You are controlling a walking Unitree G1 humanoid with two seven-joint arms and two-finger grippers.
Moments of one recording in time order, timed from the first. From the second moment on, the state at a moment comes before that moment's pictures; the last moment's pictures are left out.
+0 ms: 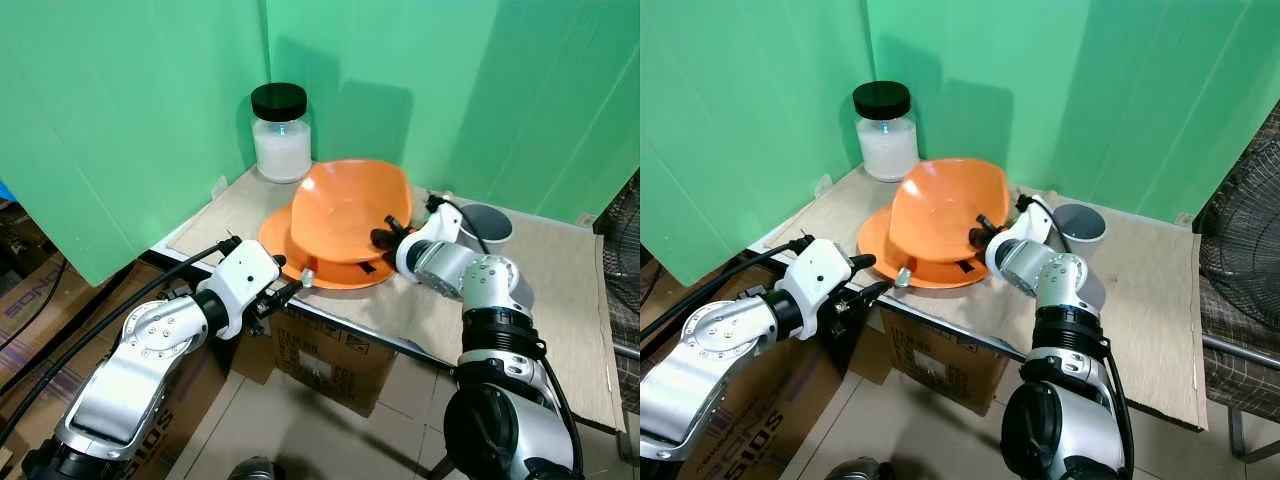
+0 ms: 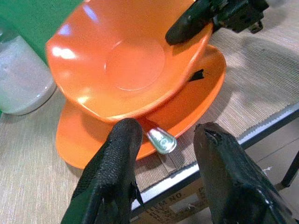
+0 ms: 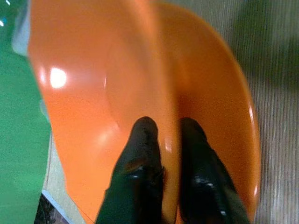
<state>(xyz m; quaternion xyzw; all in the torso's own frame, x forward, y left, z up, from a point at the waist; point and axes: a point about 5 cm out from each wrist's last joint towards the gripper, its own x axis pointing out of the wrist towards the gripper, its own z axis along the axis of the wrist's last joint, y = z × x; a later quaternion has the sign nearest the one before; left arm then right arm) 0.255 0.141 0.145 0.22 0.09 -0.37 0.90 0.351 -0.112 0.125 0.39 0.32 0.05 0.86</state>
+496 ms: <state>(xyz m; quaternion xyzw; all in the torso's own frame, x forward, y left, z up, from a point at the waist) 0.262 0.137 0.152 0.21 0.06 -0.36 0.91 0.347 -0.123 0.163 0.39 0.22 0.08 0.89</state>
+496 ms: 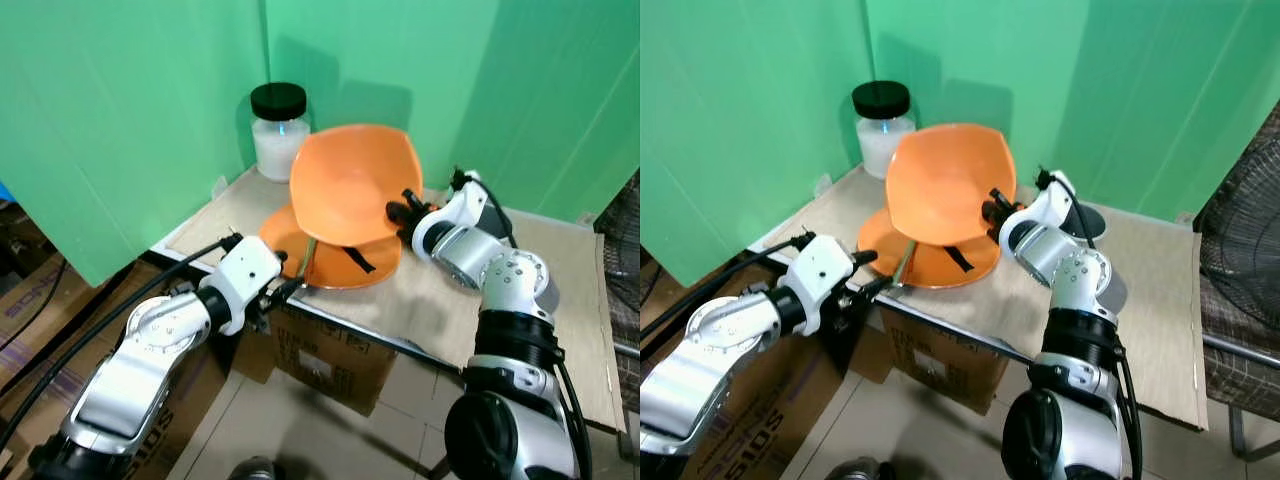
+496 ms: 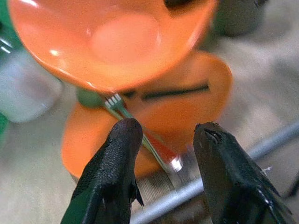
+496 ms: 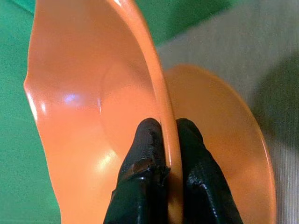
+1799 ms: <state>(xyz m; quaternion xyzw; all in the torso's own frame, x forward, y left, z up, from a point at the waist) 0.272 0.139 0.209 0.06 -0.13 -0.11 0.98 0.260 -0.128 0.265 0.10 -0.15 0.14 0.97</state>
